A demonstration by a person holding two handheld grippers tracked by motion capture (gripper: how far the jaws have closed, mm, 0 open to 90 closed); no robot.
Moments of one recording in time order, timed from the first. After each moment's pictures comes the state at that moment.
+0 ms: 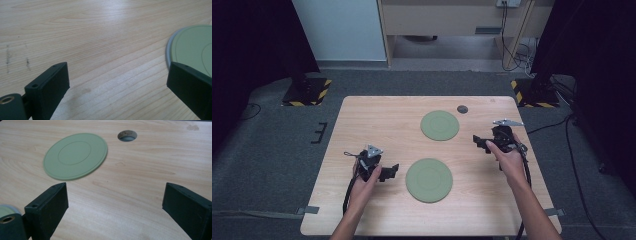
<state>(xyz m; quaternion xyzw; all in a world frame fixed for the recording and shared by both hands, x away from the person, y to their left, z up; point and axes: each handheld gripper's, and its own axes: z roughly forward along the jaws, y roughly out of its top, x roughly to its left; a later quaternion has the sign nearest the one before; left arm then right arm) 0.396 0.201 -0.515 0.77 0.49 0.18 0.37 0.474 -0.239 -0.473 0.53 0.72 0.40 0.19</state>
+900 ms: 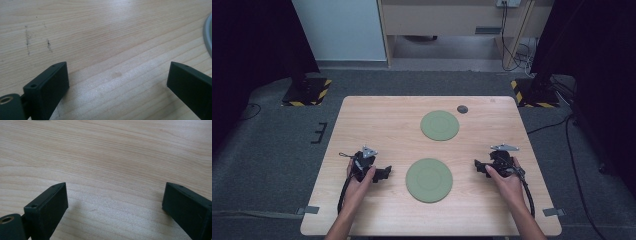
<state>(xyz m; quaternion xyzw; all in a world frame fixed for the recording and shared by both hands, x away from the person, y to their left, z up) 0.402 0.223 -0.535 0.78 0.50 0.19 0.34 0.426 -0.241 -0.535 0.56 0.74 0.33 0.20</state>
